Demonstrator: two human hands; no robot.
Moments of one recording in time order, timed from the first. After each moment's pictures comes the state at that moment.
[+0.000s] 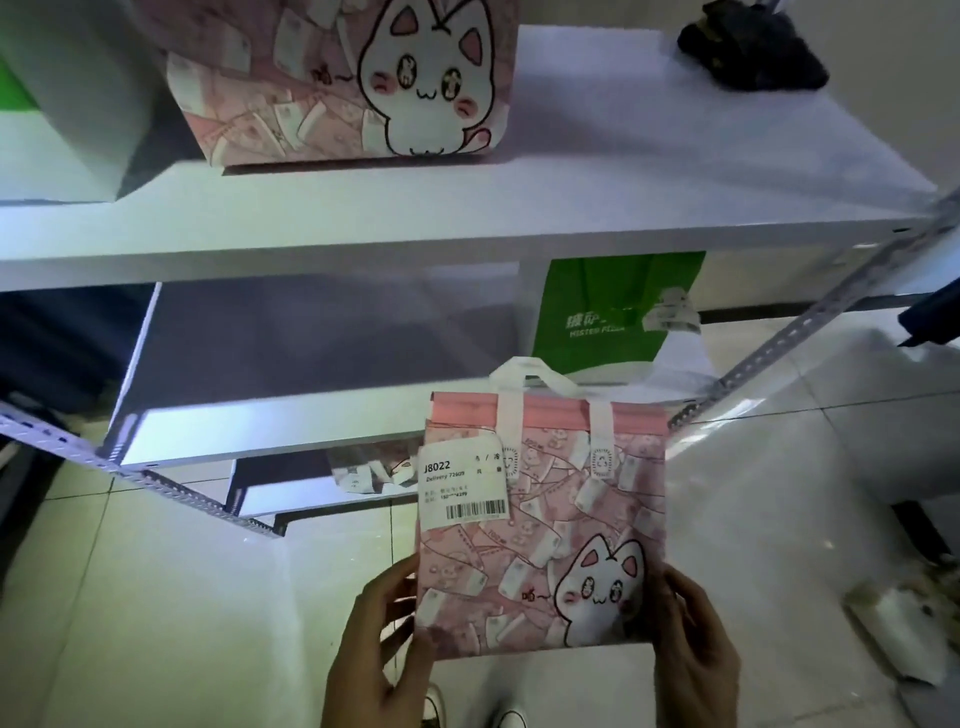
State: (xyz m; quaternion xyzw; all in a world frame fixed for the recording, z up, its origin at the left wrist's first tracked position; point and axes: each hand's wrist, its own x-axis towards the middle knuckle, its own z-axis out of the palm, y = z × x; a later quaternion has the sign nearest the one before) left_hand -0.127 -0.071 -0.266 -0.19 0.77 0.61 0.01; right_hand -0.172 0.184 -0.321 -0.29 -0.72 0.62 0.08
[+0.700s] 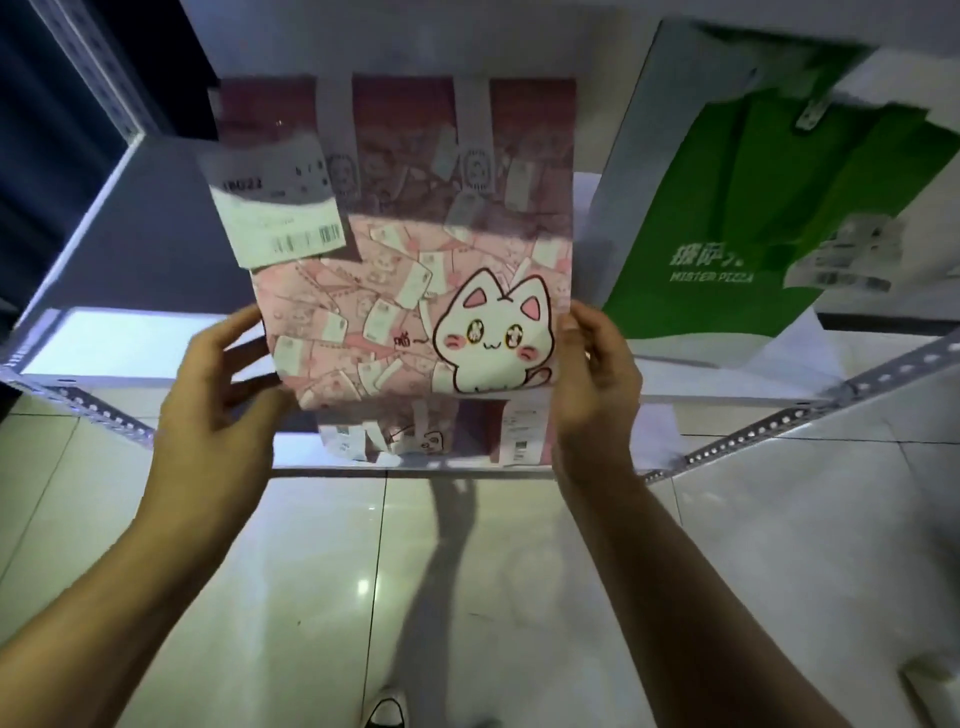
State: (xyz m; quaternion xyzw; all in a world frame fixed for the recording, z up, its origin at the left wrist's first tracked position) left_hand -0.265 -0.188 -0.351 -0.21 0.75 0.60 -0.17; right_hand -0.380 0.035 -0.374 -0.01 -0.65 0.75 0.09
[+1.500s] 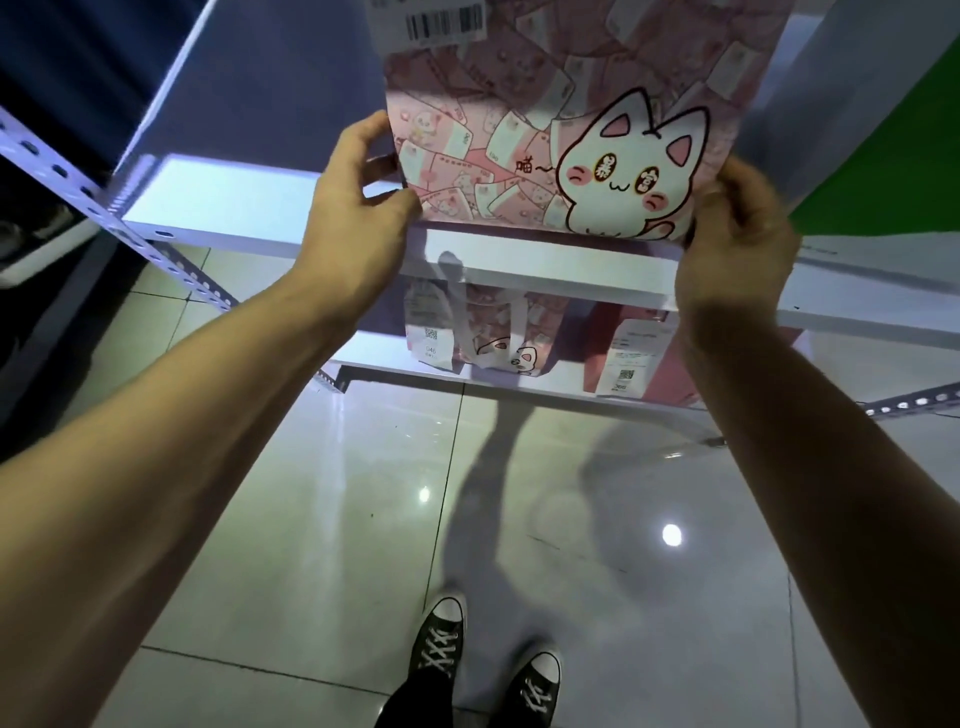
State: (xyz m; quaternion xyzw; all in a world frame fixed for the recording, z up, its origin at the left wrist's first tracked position) left_hand -0.325 -0.220 -0.397 -0.23 0.76 0.58 -0.15; right_hand -0.416 0.003 -0.422 -0.06 -0.71 0.70 0.05
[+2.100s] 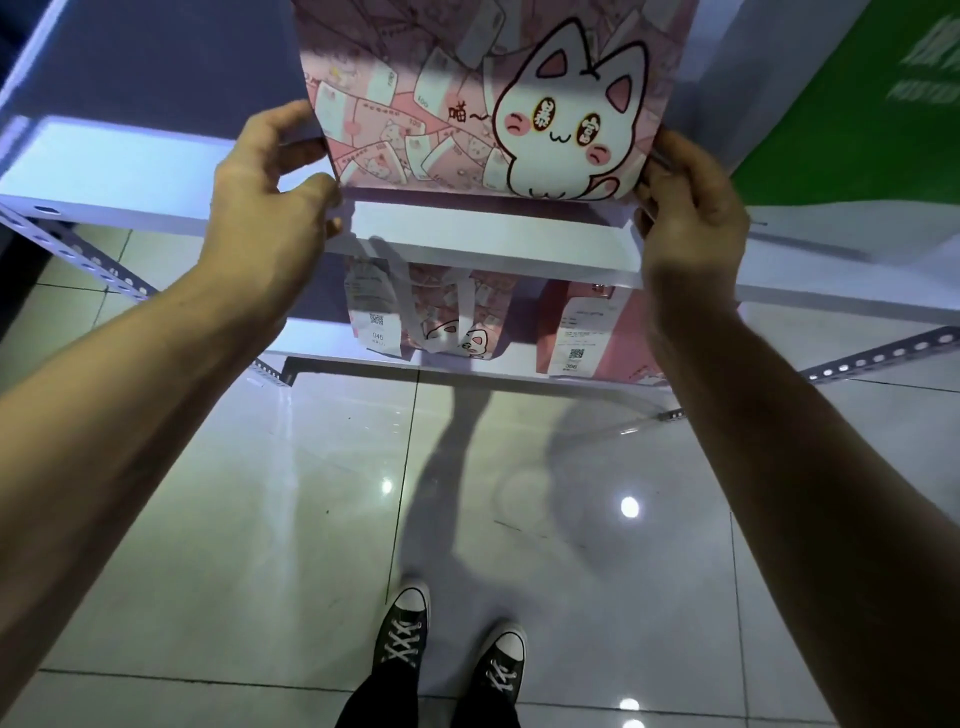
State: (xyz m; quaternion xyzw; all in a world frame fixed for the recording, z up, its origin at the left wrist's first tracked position) left_hand -0.320 -0.219 -0.413 -0.25 0.75 0.59 -0.15; right_hand -0.420 0.027 -0.433 0.00 -0.69 0.72 0.02
